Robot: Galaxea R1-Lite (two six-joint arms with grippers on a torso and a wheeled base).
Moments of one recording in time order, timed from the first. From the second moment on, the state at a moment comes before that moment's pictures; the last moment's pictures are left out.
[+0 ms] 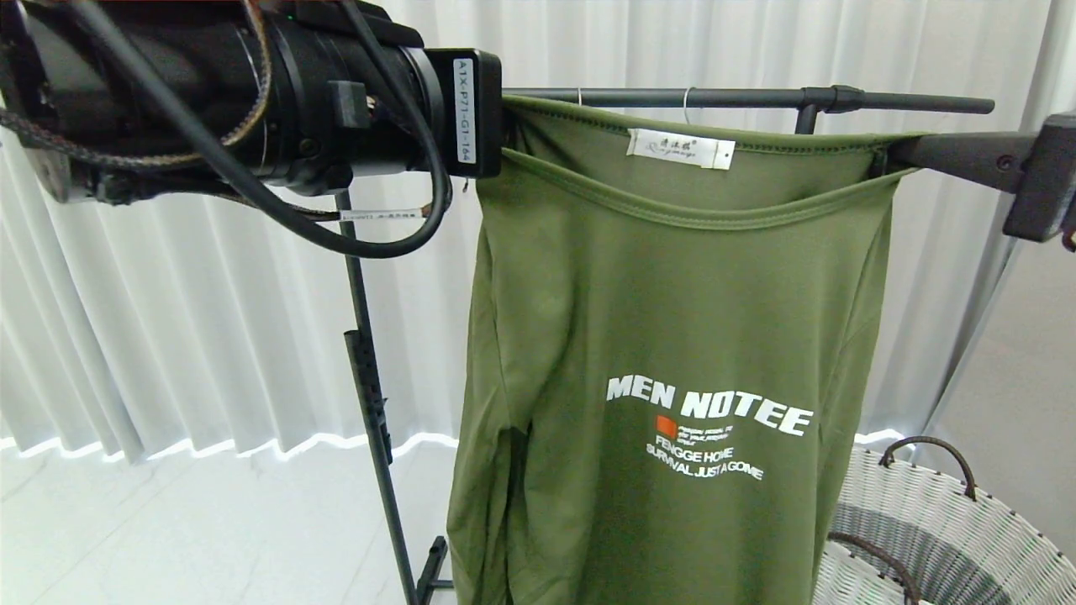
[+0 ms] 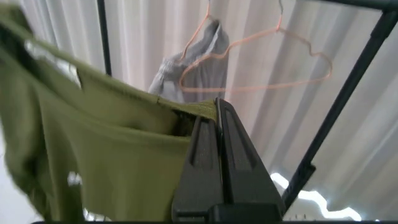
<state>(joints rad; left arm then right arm) -0.71 1.59 -1.61 0.16 0.18 0.03 0.63 1.24 -1.22 0.00 -0.02 0.01</state>
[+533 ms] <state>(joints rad) -0.71 1.75 -1.80 0.15 0.18 0.02 0.75 1.10 -1.25 0.14 0.13 0.01</state>
